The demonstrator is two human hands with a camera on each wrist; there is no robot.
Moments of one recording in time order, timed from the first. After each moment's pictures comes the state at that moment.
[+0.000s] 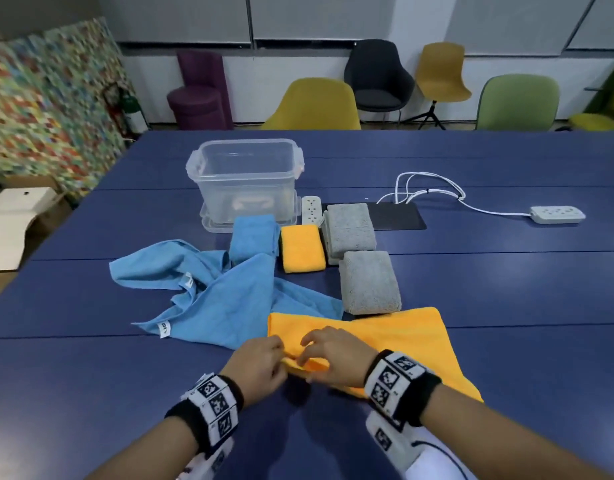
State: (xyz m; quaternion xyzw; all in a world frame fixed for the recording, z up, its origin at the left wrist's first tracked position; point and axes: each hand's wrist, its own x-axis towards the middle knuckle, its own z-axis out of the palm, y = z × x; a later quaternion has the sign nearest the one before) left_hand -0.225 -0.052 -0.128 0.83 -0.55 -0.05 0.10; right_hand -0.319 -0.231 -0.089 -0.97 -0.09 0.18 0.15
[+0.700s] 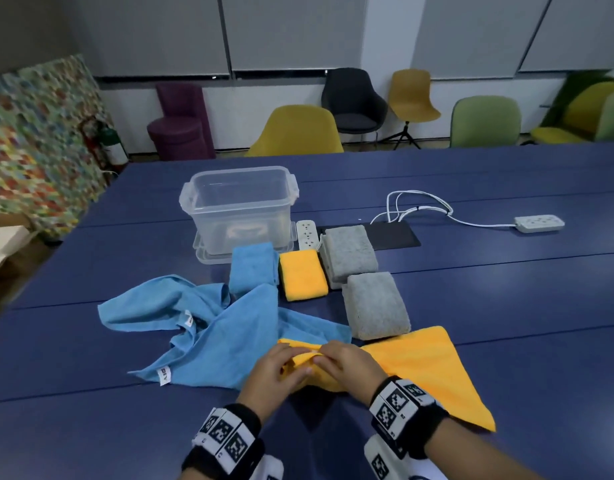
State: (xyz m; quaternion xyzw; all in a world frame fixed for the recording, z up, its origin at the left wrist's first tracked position) left_hand -0.201 -0.070 -0.129 0.76 -0.39 -0.17 0.49; right_hand -0.295 -0.224 -0.099 -0.96 0.10 0.03 0.28
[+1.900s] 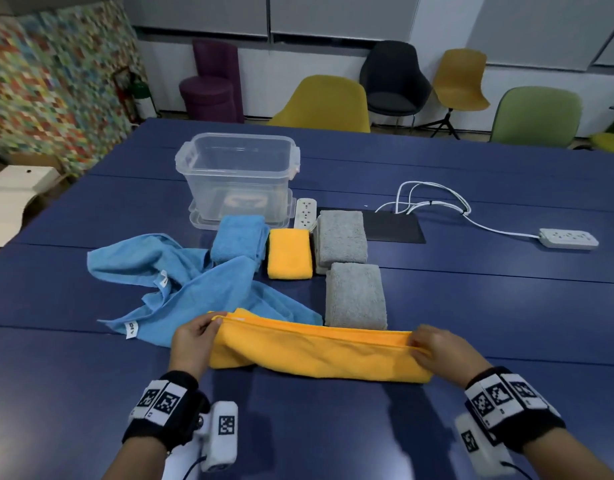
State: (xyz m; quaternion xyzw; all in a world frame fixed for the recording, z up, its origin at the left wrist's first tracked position) left_hand -0.195 -0.067 -0.129 0.80 -0.03 -0.08 0.60; right_hand -0.381 -0.412 -0.098 -0.97 0.13 0.15 0.13
